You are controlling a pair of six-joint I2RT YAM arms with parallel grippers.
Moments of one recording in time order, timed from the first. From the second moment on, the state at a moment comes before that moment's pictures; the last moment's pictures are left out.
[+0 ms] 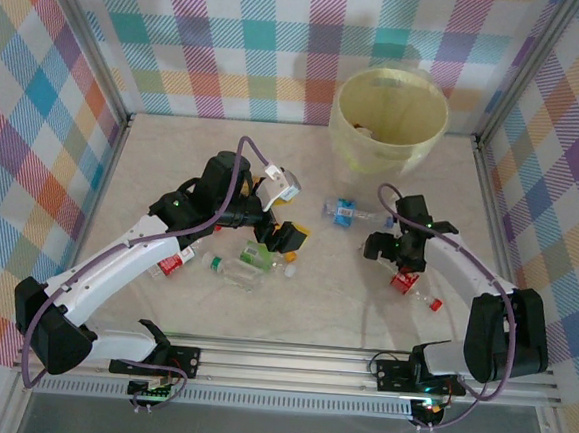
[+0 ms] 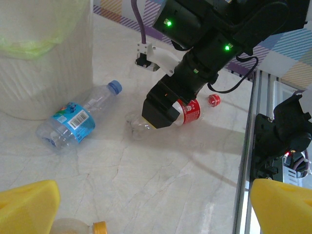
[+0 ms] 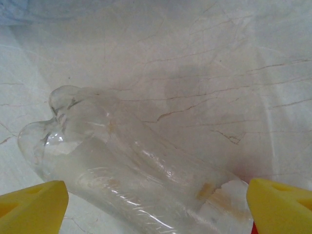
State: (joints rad) left arm -0.69 1.26 1.21 -0.50 0.50 0.09; right arm 0.25 1.37 0.83 -0.70 -0.03 0.37
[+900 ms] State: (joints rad) left arm -0.69 1.26 1.21 -0.50 0.50 0.09; right arm 0.46 1.40 0.80 -0.82 0.05 0.46
